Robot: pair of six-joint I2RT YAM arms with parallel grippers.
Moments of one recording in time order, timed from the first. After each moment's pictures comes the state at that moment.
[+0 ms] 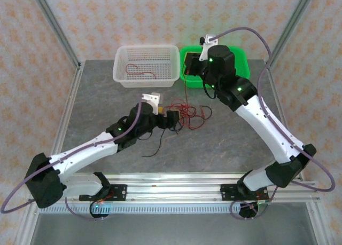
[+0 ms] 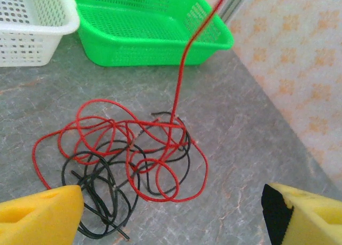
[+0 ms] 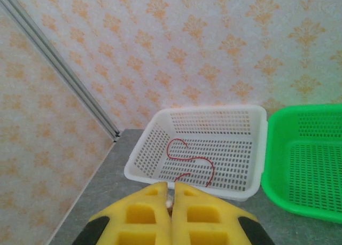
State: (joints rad) left arm -0.77 1.22 0.86 -0.06 -0.12 -0.53; right arm 0.64 1.45 1.71 -0.47 0.14 0.41
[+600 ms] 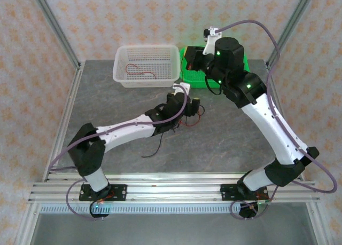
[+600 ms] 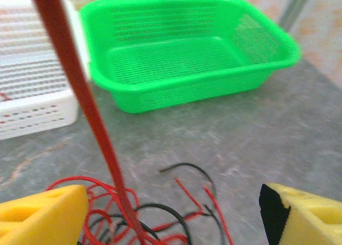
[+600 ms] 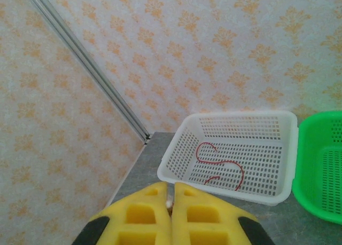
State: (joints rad) left arm -0.86 1.71 1.26 -0.05 -0.51 -0.37; right arm 0.64 1.46 1.86 -0.57 0.05 0.46
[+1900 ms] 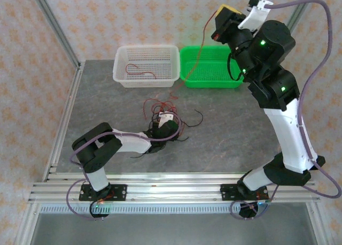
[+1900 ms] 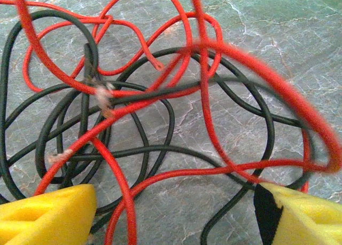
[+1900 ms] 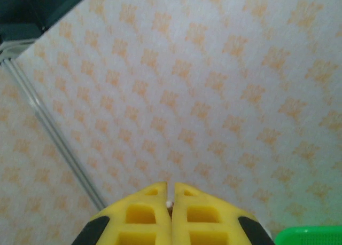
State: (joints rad) left arm -0.86 1.75 0.78 0.17 -0.54 -0.52; right arm 0.64 1.48 2.24 -0.53 0.33 0.35
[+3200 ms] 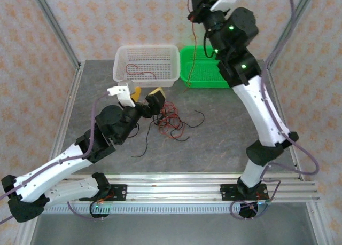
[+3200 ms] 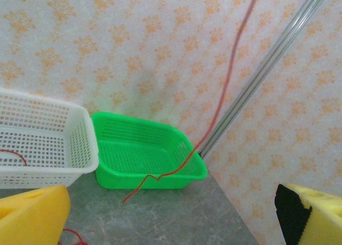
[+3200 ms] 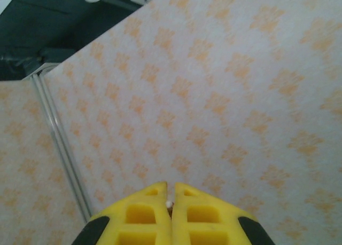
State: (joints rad) left arm -0.88 0.91 1.00 -0.09 -0.50 -0.51; right arm 0.61 1.77 2.35 -0.16 0.18 0.24
